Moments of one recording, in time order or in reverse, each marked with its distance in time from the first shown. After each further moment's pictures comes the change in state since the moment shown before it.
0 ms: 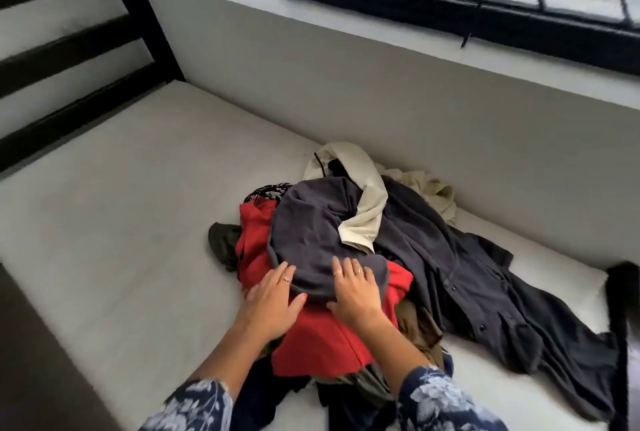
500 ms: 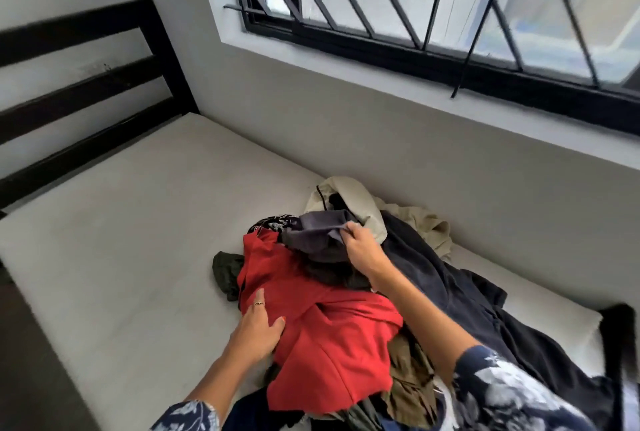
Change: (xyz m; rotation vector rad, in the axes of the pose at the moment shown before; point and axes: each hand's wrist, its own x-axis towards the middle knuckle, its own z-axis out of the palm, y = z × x) left_hand -0.009 0.002 -0.030 -0.372 -0.001 -0.271; right_hand 0.028 0.015 -0.160 0.926 0.208 0.000
